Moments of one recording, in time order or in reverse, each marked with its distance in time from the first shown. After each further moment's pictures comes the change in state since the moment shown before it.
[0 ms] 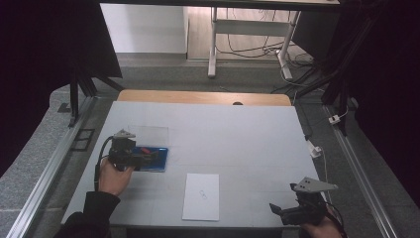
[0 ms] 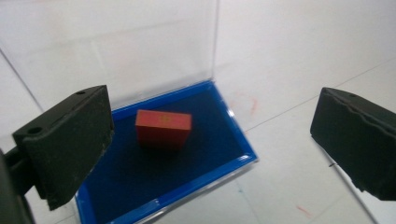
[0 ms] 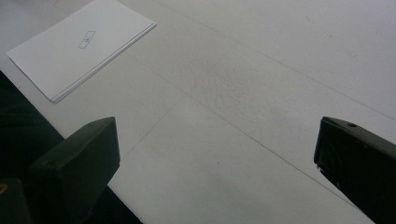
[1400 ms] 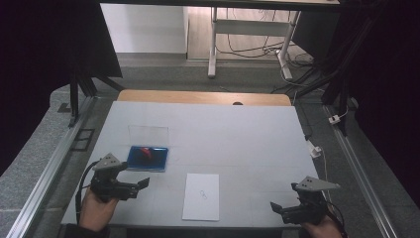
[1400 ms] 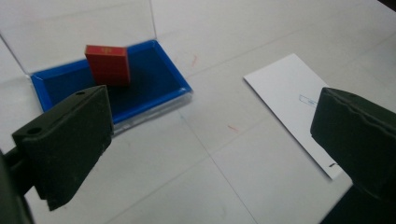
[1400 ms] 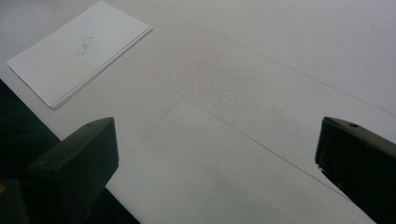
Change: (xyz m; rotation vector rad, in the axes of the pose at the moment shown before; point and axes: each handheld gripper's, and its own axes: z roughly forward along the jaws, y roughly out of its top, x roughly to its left) left arm -0.038 -0.053 -0.066 -0.010 -0.074 0.091; right arm -0.004 0.000 -0.001 -0.009 0.002 0.039
